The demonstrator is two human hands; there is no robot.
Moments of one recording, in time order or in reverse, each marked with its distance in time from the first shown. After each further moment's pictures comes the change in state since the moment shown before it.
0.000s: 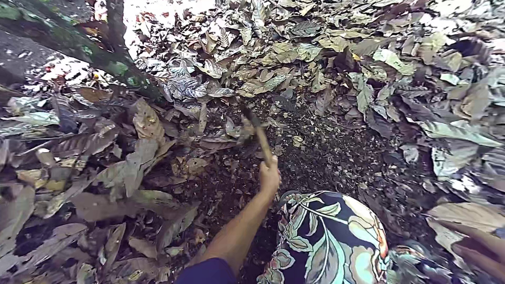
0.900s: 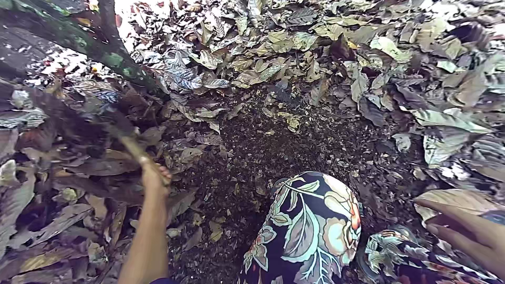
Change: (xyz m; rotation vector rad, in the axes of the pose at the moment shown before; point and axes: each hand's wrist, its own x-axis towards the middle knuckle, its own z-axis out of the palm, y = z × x) left_hand -0.063 0.032 -0.275 -0.293 0.642 0.073; right_hand -0.012 -0.003 -0.007 0.042 0.004 -0.204
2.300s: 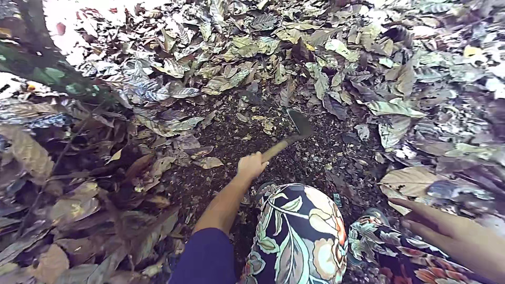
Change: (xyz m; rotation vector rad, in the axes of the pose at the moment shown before) left_hand -0.089 -0.137 0.309 1.575 -1.090 0.665; right_hand 0.000 0.025 0.014 0.000 0.034 0.160
